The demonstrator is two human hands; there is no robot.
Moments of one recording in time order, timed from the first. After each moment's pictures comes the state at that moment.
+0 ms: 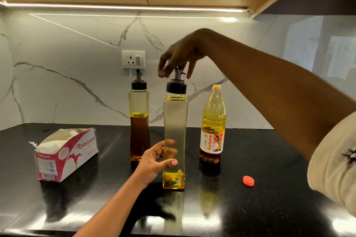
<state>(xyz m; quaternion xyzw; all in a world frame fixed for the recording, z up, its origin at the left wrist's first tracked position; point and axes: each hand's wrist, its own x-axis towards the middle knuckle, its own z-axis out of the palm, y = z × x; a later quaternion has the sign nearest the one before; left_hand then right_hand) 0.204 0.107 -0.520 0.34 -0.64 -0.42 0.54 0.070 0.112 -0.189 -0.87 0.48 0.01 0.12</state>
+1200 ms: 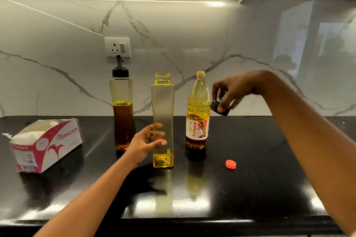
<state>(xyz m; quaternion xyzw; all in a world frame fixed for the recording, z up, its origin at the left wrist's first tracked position) 0.189 0.083 -0.515 0.36 -0.64 -0.41 0.54 -0.104 0.110 -0.295 -0.79 0.57 -0.07 0.21</state>
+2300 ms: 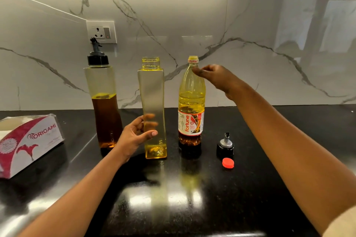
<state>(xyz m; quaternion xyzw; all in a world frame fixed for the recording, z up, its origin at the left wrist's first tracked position) 0.177 0.051 -0.519 0.37 -0.63 -0.40 0.55 -0.094 0.029 -0.357 -0.71 0.51 -0.44 0.22</state>
